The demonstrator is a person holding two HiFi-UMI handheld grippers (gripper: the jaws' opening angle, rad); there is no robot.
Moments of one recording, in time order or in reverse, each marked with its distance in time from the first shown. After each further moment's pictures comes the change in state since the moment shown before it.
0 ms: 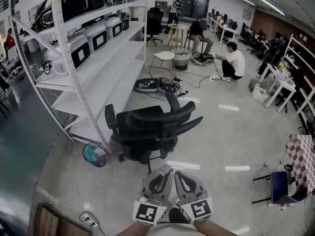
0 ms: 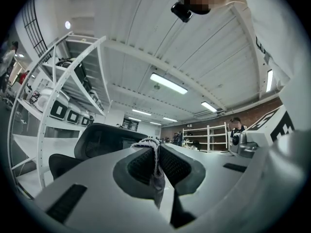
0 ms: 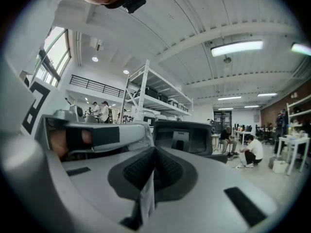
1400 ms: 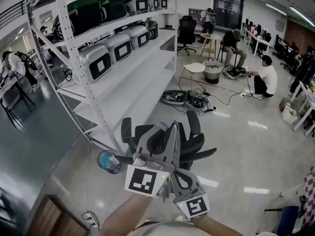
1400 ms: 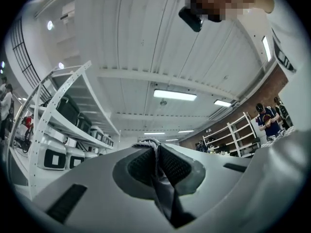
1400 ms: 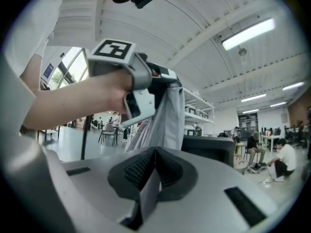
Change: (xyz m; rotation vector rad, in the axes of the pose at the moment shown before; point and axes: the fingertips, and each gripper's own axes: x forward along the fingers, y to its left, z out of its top) left arm 0.214 0.089 0.156 0.271 -0.218 0.181; right arm 0.131 -0.092 0.031 -0.022 -0.149 0.273
